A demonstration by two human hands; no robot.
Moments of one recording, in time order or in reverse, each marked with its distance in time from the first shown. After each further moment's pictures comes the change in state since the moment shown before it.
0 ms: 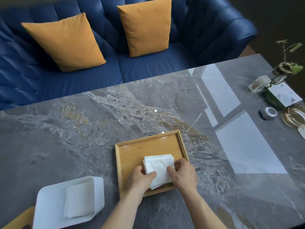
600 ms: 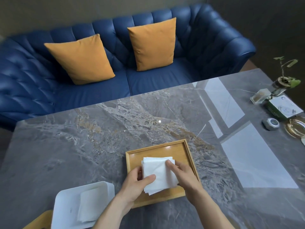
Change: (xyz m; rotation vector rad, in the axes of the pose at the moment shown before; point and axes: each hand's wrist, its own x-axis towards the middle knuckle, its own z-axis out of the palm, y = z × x) left_hand -0.031 0.003 -0.075 -0.319 -0.278 0.255; right_hand -0.024 -0.037 -0.023 0.601 -0.468 0.059
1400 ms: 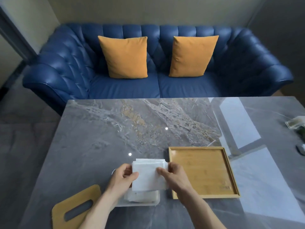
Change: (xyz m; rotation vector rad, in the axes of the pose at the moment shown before) left_hand -0.057 -0.052 -0.209 0.007 0.272 0.064; right_hand -0.037 -0.010 0.206 -0.311 0.016 -0.181
